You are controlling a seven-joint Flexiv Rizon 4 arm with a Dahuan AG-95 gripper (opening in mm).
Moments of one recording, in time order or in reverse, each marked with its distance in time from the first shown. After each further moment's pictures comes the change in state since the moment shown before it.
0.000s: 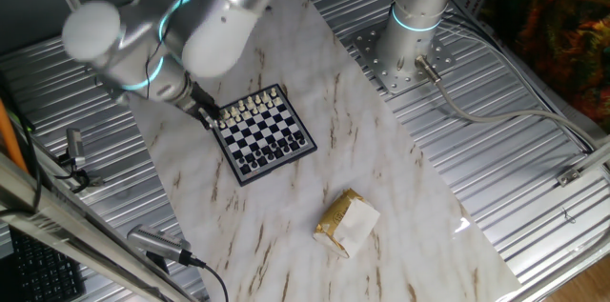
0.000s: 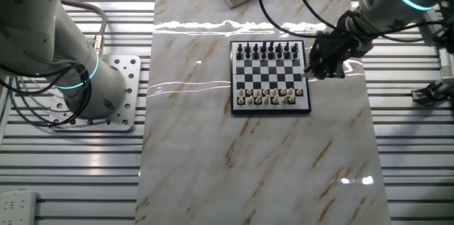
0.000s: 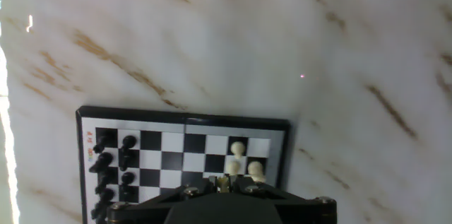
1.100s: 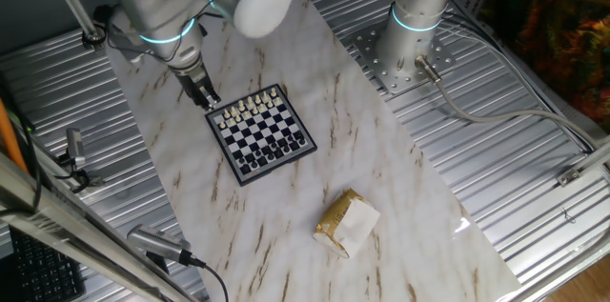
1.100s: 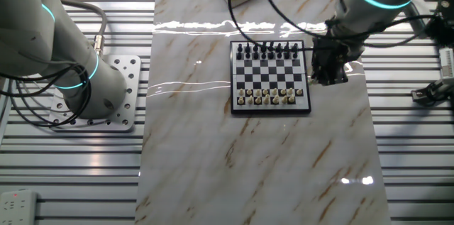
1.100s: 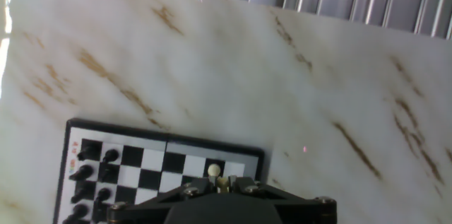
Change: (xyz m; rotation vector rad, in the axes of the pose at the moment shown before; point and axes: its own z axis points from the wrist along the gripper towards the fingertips) arm -0.002 -0.026 -0.009 0.044 -0.272 -0.095
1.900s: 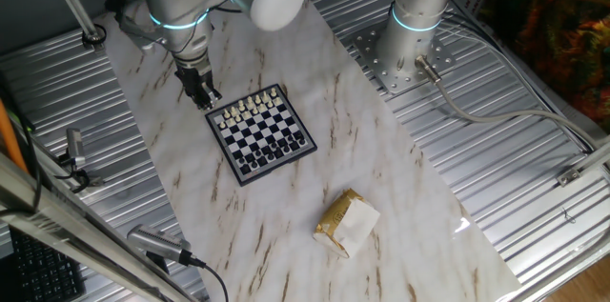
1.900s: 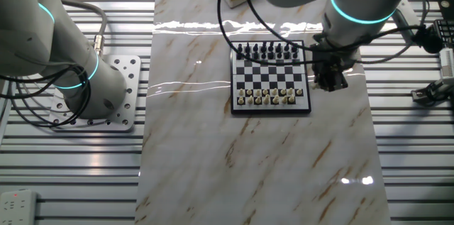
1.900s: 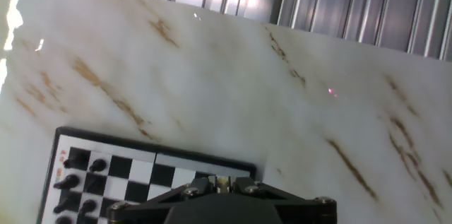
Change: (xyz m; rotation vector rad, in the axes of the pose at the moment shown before) arm -0.006 -0.004 0.007 -0.018 -0.115 -0.048
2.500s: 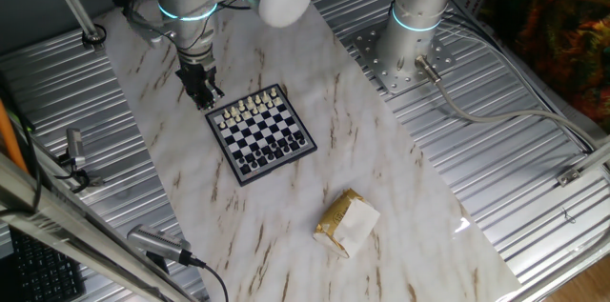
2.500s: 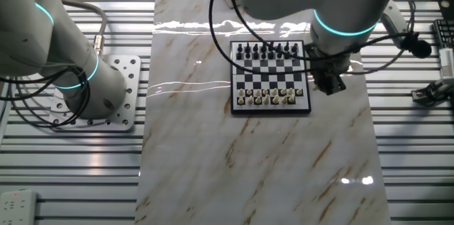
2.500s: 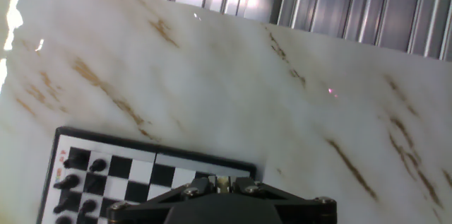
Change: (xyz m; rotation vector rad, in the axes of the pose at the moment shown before) arm 0.000 -0.003 0.007 -0.022 -0.075 -0.072
